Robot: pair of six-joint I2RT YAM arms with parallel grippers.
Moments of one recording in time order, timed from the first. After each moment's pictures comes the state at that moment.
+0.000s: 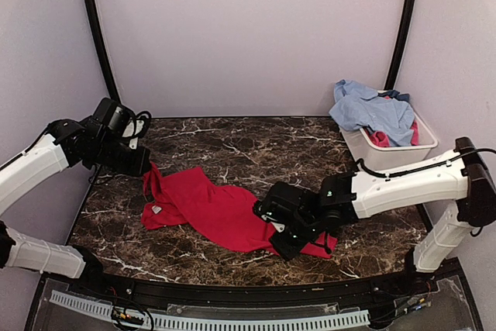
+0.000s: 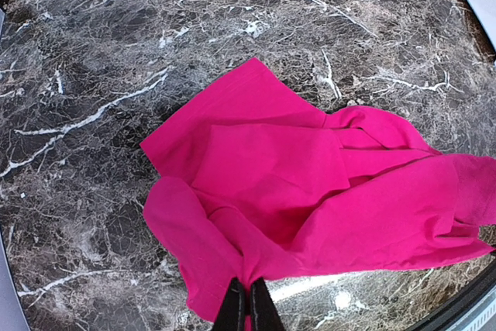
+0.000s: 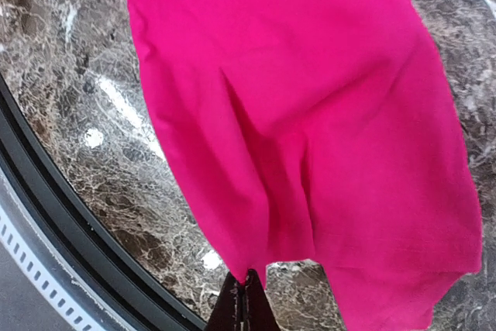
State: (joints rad) left arm -0.50 1.13 1.07 -0.88 -0.07 -0.28; right arm 1.27 1.58 1.09 -0.71 0.11 0.45
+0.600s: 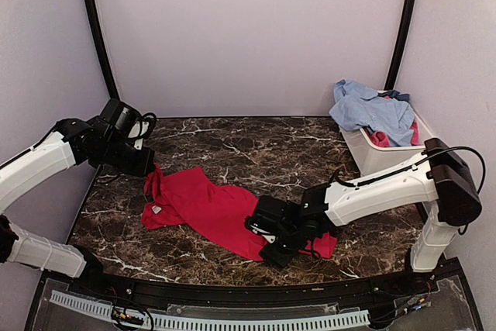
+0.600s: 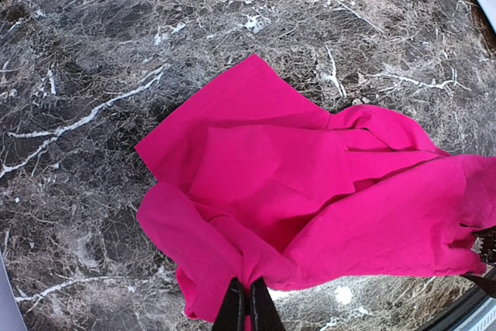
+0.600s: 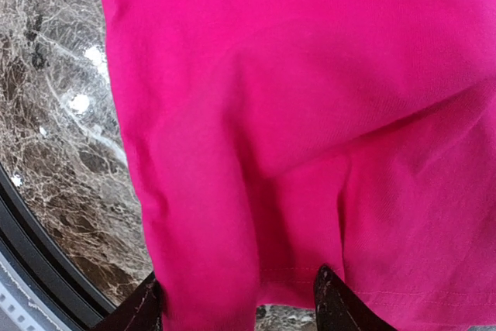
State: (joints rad) left arm -0.50 1.18 1.07 -0.85 -0.07 -0.28; right arm 1.27 1.76 1.09 -0.64 0.07 0.35
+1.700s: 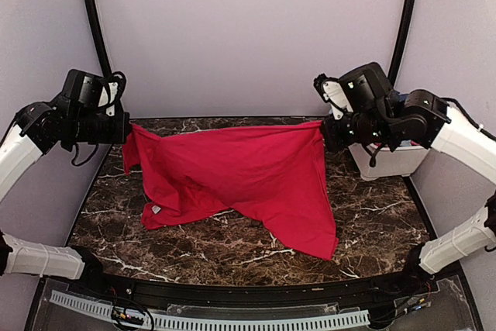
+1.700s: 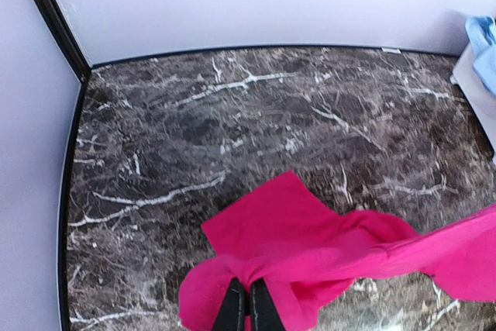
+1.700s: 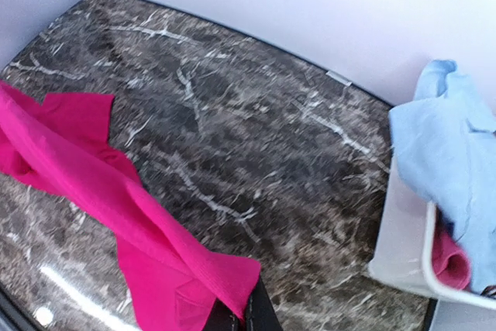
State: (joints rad) left arm -0.49 1.04 1.27 -0.92 -0.25 -0.29; right arm 0.96 1.28 1.41 -0.86 0.41 0.19
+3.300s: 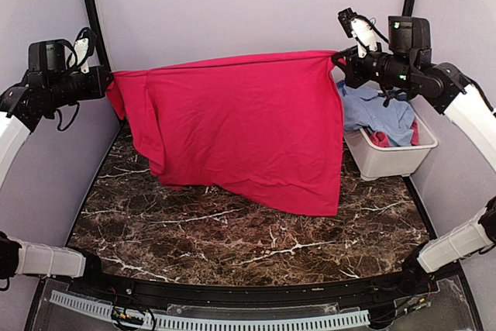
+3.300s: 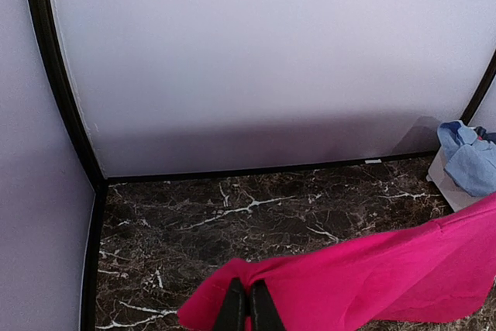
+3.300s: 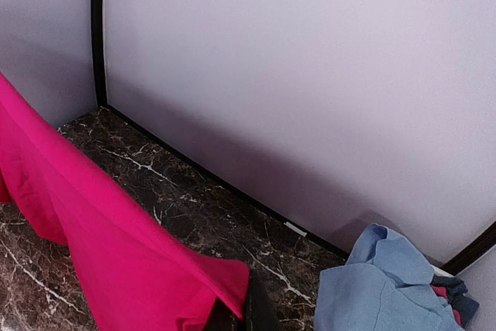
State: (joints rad) left arm -0.17 1.11 1.47 -0.66 0.01 -0.12; right arm 0.58 1.31 1.61 -0.54 0.05 -0.21
